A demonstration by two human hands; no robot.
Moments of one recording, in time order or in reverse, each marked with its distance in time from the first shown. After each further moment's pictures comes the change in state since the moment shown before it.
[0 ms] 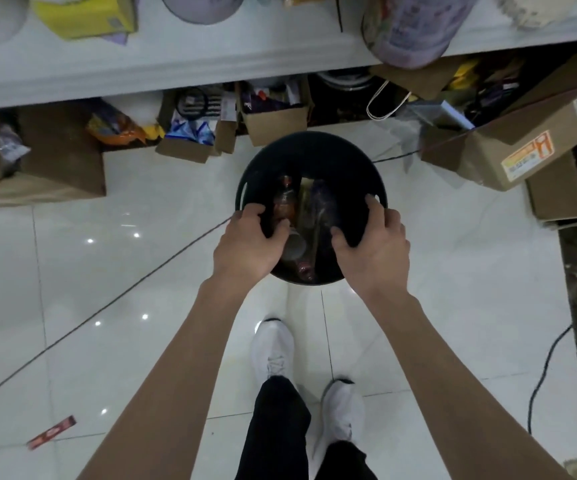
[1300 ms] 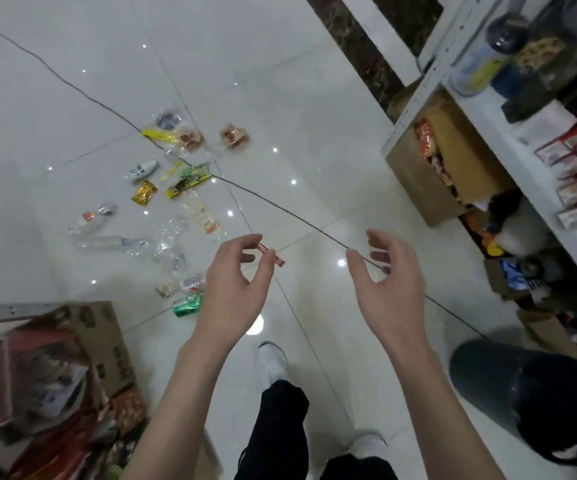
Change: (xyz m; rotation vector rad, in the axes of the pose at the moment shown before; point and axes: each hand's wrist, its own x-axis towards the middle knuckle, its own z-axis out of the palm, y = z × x) left_hand -0.569 -0.388 -0.304 -0.841 1.026 -0.539; right_hand -0.536 -0.438 -0.012 0.214 -0.677 -0.840
